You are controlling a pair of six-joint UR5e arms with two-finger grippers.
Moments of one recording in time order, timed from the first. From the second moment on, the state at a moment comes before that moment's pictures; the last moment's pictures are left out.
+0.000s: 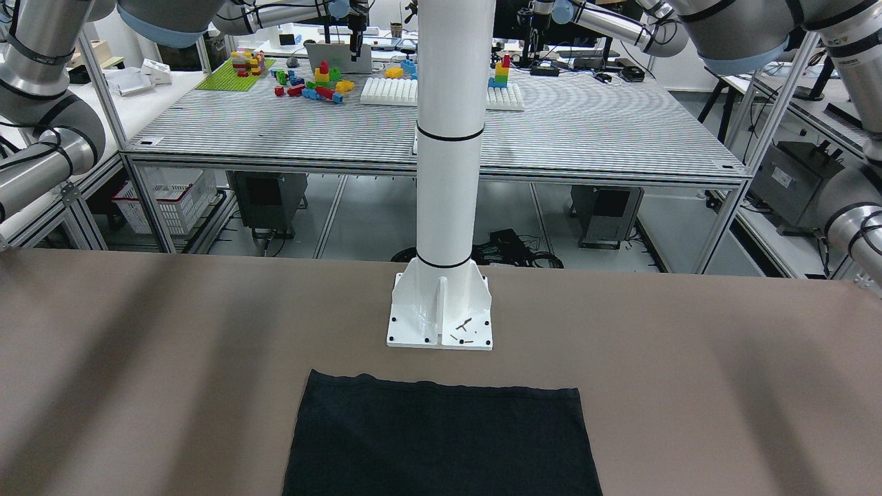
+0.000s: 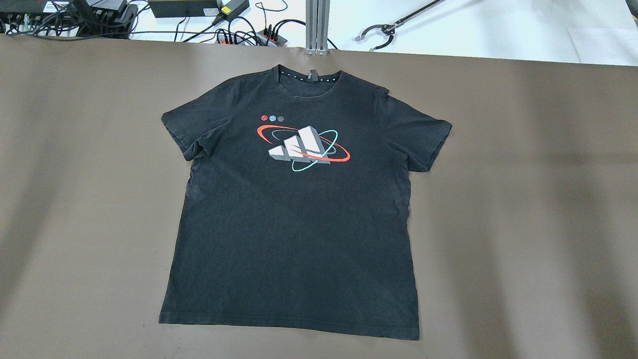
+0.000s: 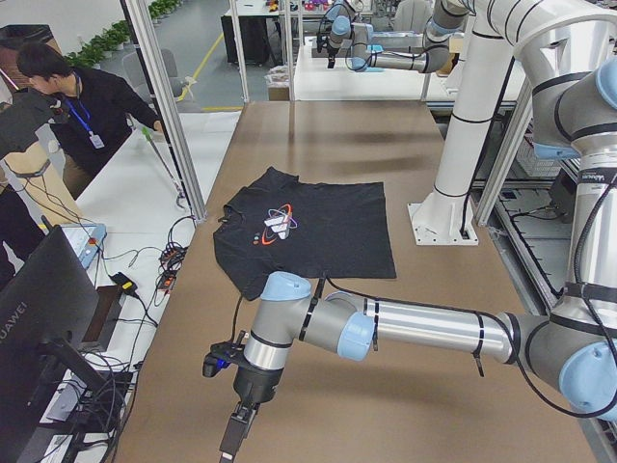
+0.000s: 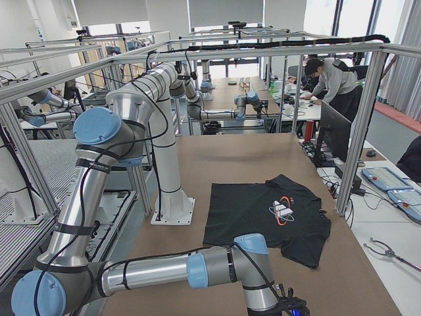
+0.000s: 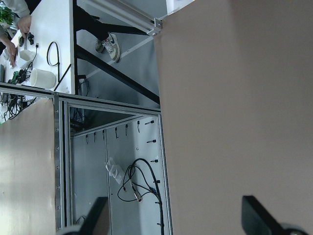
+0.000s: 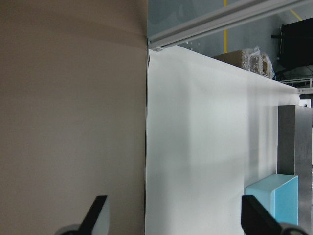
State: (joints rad) left arm -1.55 -1.72 -1.56 -1.77 -1.62 -0.01; right arm 1.62 -1.73 1.91 -1.53 1.63 -0.02
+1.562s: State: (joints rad) left arm -1.40 -1.89 -1.40 -2.13 -1.83 -0.06; right arm 1.49 -1.57 1.72 -1.25 1.67 0.03
